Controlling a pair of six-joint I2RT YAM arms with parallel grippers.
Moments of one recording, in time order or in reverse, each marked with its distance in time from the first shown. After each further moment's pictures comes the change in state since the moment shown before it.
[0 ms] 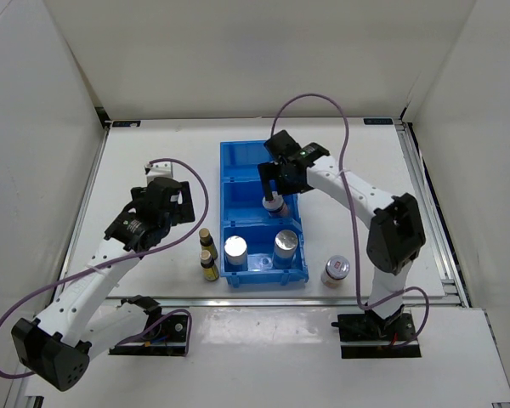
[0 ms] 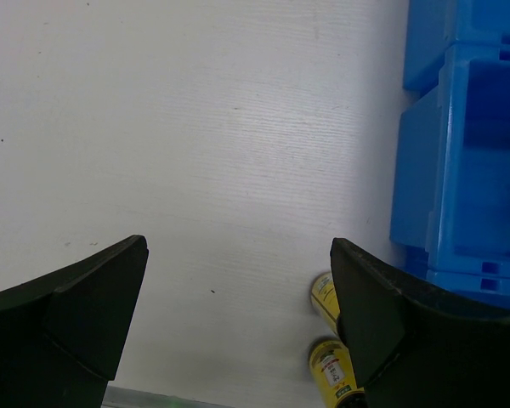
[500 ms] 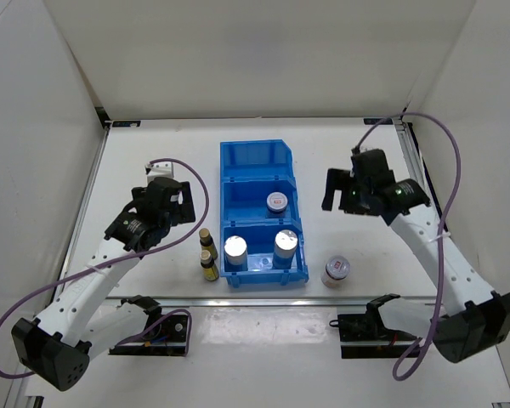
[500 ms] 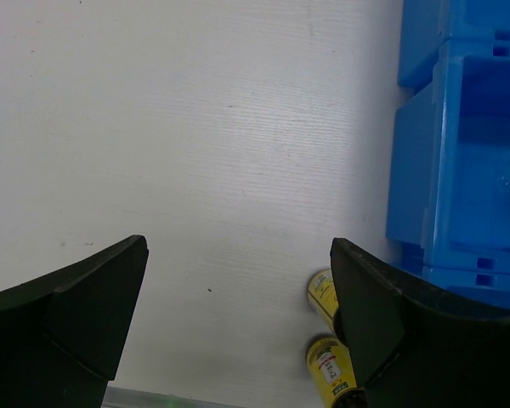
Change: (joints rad) left arm 0.000 0.001 0.000 0.000 0.011 0.000; right arm -0.272 -0.678 -0.405 -0.009 -0.082 0.069
